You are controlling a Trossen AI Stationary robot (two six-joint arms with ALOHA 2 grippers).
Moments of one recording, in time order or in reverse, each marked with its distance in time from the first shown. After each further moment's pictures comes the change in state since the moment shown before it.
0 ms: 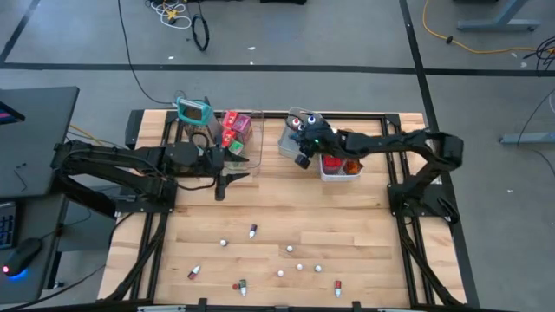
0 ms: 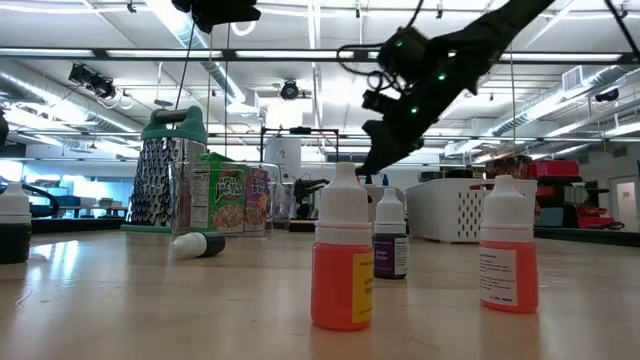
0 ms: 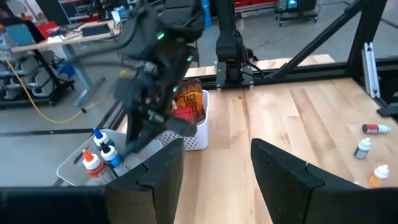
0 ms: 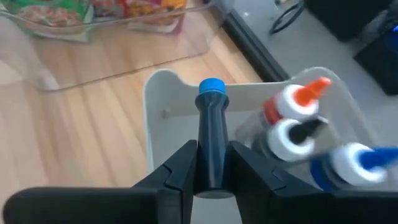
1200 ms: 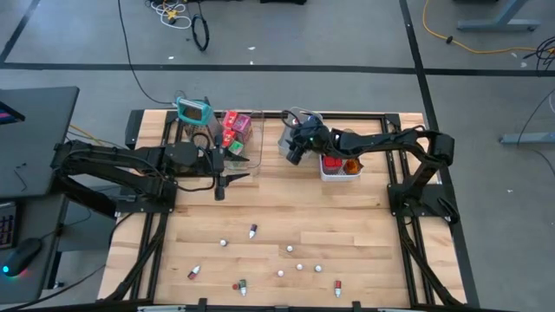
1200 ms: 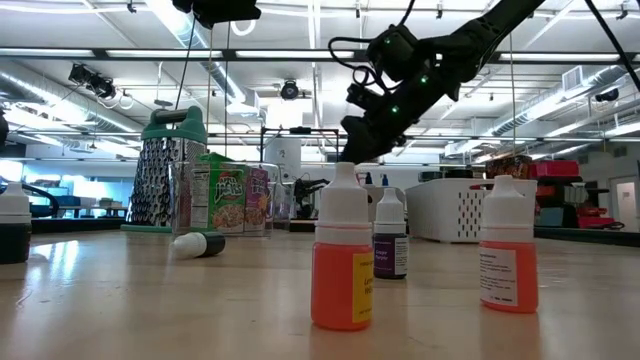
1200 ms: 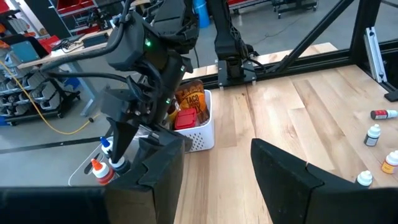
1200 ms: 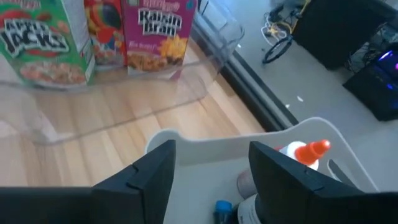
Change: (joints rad) left arm 0.000 0.000 0.000 0.000 0.000 0.084; right arm 0.002 0.087 0.065 0.142 0.012 -0.030
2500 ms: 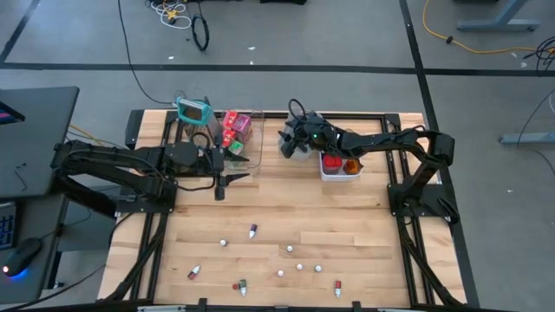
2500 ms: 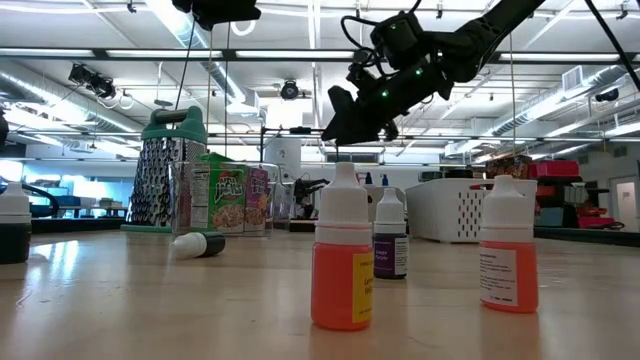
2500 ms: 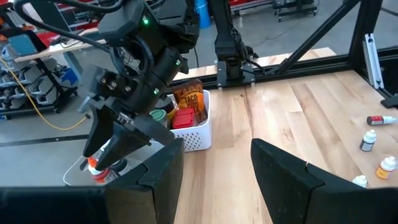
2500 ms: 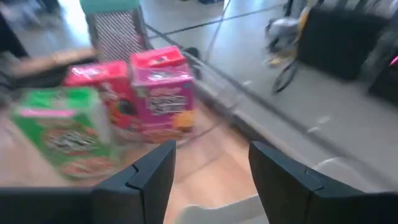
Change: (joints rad) left arm 0.000 0.000 0.000 0.000 0.000 -0.037; right arm 0.000 -0.001 0.000 0.223 -0.014 0.148
